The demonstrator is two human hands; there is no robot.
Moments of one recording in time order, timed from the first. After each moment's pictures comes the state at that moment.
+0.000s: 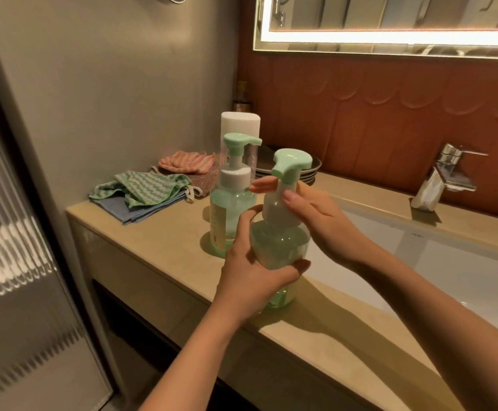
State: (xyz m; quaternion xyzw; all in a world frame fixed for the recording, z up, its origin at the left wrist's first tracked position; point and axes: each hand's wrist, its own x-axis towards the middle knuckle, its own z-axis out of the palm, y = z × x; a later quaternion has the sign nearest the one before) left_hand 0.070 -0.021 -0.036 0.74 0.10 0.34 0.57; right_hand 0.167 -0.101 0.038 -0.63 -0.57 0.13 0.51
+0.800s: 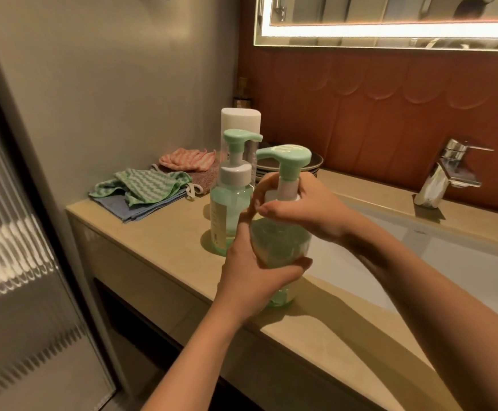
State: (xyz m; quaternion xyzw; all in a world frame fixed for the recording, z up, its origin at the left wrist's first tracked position) left_hand 0.069 -0.020 -0.039 0.74 0.12 0.33 0.57; right_hand 0.173 -0.083 0.054 -0.62 -0.59 0.19 0.48
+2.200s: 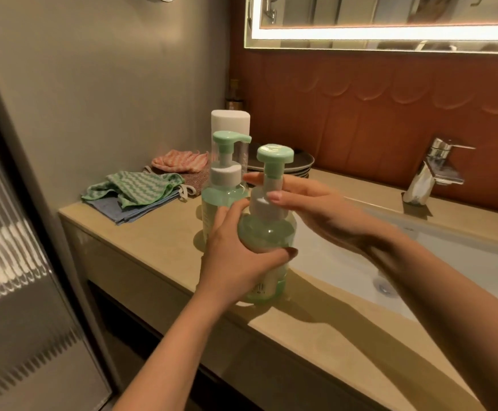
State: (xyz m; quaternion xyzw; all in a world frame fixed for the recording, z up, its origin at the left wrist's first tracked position) left_hand 0.065 -0.015 -0.017 0.80 0.14 0.37 0.45; right_hand 0.180 -0.110 0.055 -0.62 -0.57 0.27 0.47
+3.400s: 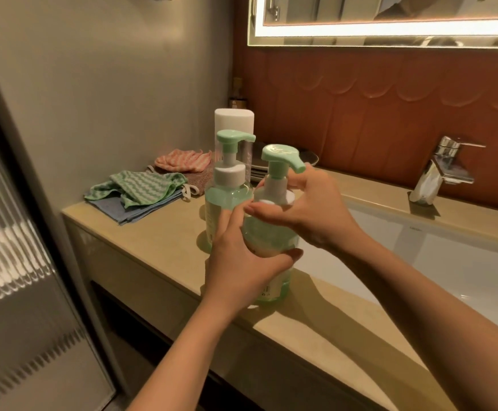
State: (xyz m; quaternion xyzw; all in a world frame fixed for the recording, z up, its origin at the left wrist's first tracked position) left_hand 0.068 -0.018 -0.023 0.78 0.16 0.39 0.47; right_hand 0.165 -0.094 0.048 -0.73 -0.51 -0.06 0.45
